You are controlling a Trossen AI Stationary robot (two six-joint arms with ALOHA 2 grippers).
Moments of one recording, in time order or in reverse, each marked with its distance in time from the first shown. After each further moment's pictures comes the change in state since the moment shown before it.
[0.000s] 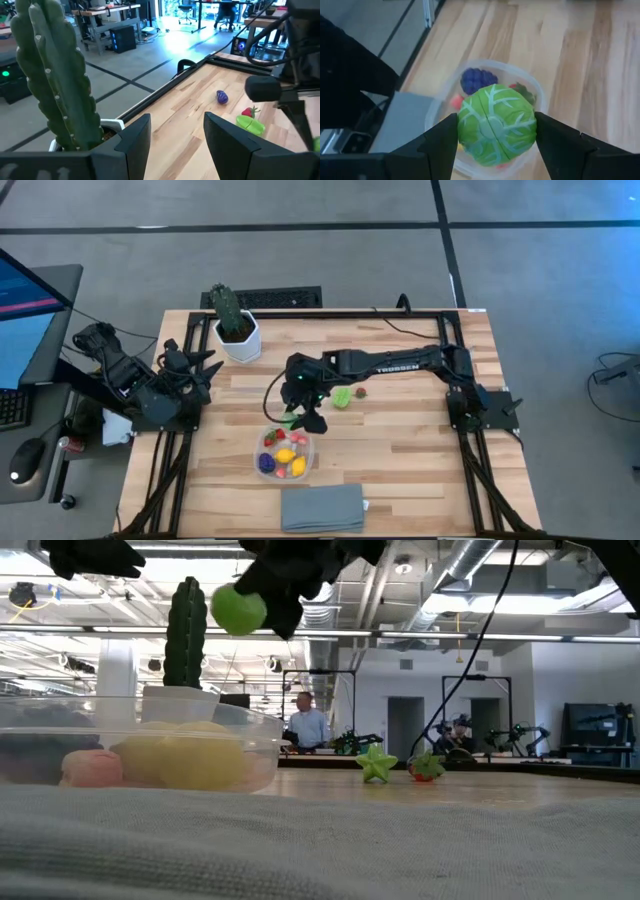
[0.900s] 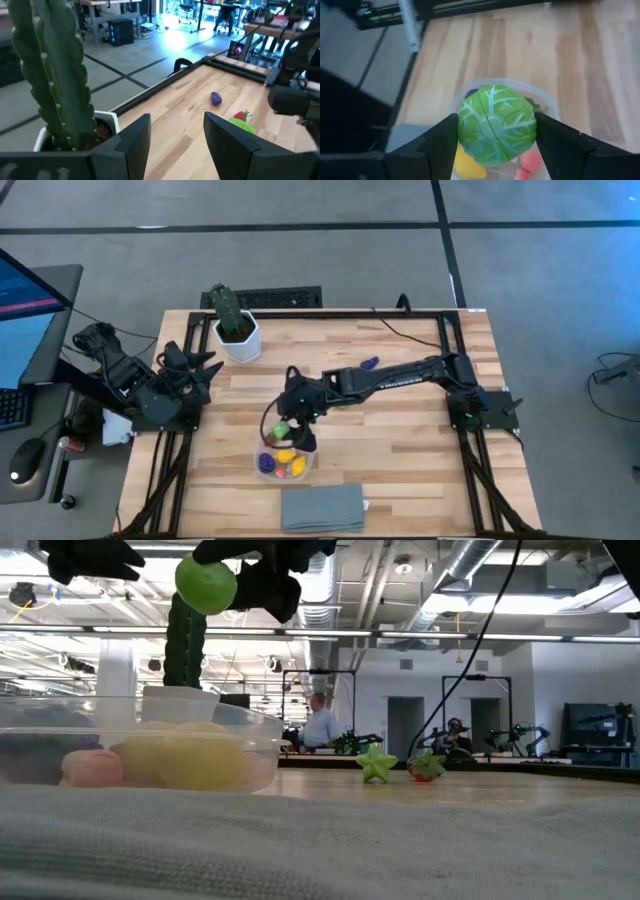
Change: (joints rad) left arm 0.000 0.000 0.000 -0.008 0.017 -0.107; right arm 0.118 0.000 -0.001 0.102 0.198 0.244
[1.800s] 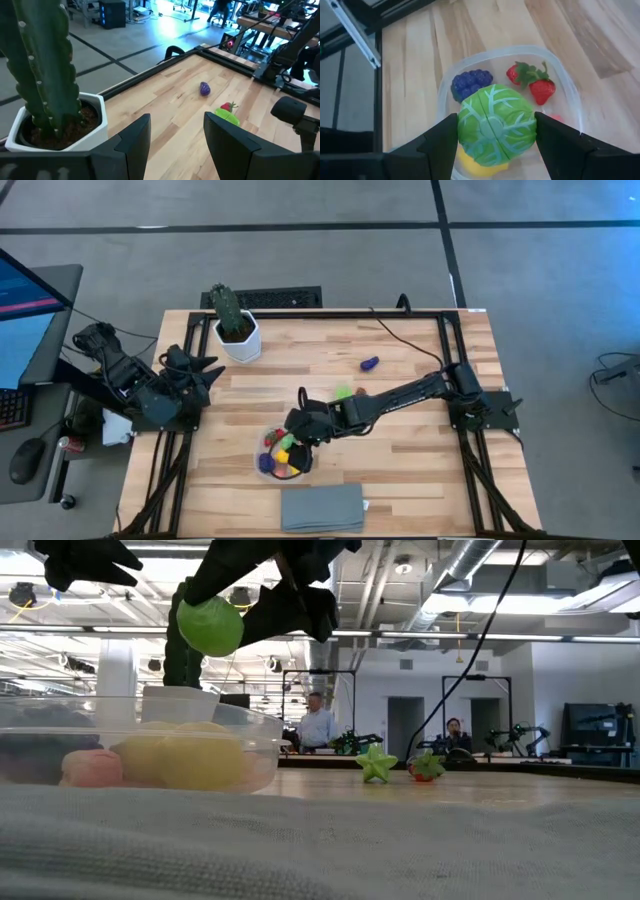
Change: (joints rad) left arm 0.000 0.001 0.000 -0.002 0.082 -0.084; right arm 0.140 0.000 -0.117 0.063 0.328 0.393
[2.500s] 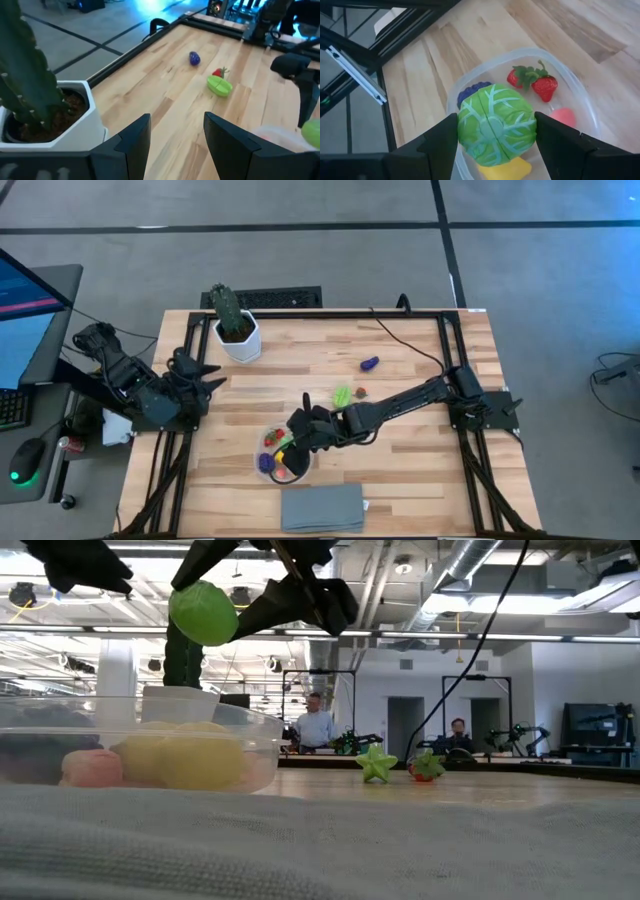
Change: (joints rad) left arm 0.000 0.000 0.000 -0.009 0.158 0.137; right arm 0.048 0.000 0.000 0.033 0.136 0.263
